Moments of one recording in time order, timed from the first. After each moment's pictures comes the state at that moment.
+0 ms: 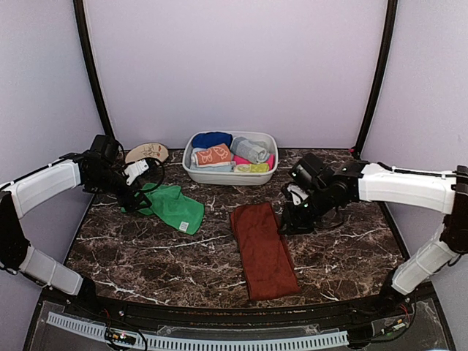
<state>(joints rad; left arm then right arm) -0.19 1.35 1.01 -0.66 0.32 0.69 0.83 1.45 1.08 -0.76 -0.20 0.68</state>
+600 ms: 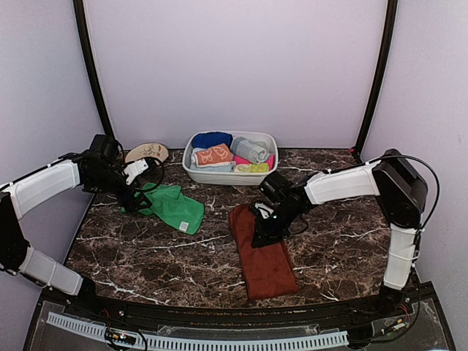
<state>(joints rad) -0.19 1.34 1.01 -0.66 0.32 0.69 0.81 1.94 1.22 -0.53 -0.43 0.46</state>
